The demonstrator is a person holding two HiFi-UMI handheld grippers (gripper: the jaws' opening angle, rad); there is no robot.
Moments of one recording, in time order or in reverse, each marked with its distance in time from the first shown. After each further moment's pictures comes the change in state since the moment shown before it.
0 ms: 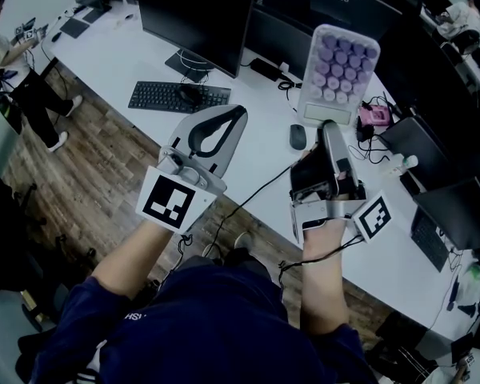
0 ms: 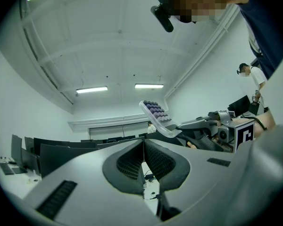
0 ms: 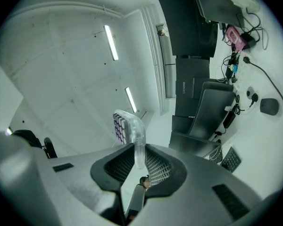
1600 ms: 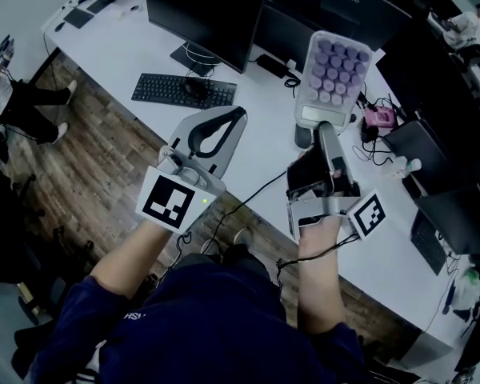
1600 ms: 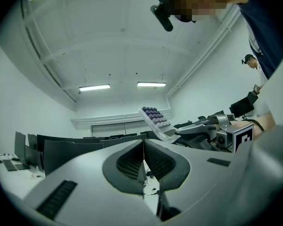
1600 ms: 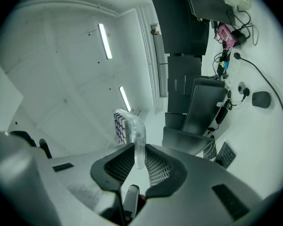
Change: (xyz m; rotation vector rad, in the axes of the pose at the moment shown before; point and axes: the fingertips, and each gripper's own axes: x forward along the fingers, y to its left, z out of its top) left arm -0.014 0.012 -0.014 -0.029 0.028 0.025; right arm 0.004 -0.028 -0.019 0.036 0.008 -0.074
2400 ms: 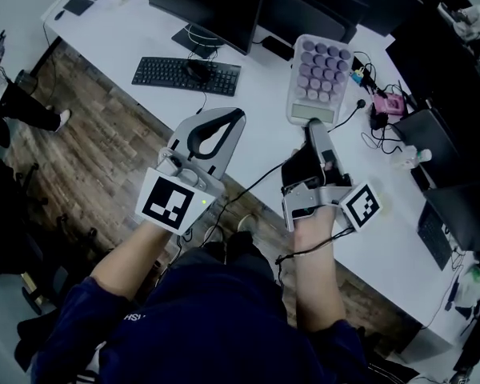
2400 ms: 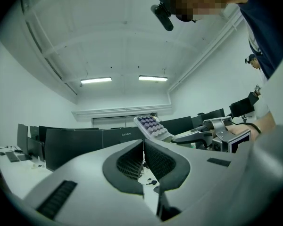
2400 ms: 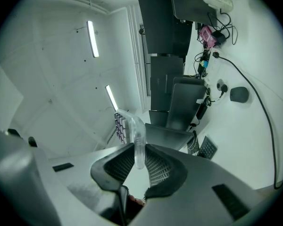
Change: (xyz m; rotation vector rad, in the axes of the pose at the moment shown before) left arm -0.012 -0.016 -0.040 -0.034 0.079 0.006; right arm -0.023 -0.063 -0.020 0.066 0.016 -0.158
